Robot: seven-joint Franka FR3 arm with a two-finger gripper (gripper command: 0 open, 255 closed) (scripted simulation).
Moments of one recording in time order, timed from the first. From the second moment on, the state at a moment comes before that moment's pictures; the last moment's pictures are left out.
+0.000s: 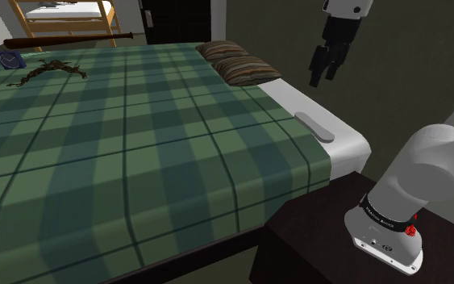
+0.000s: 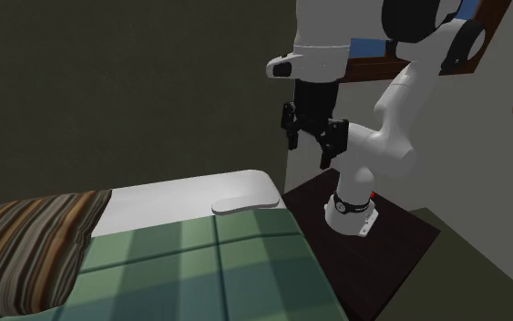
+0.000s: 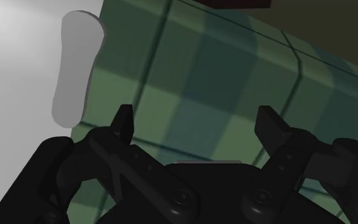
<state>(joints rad) 0.01 -0.79 0.01 -2.37 0.04 1.58 0.06</state>
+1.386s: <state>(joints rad) -0.17 -0.49 -0.23 -2.63 -0.10 2.14 -0.03</state>
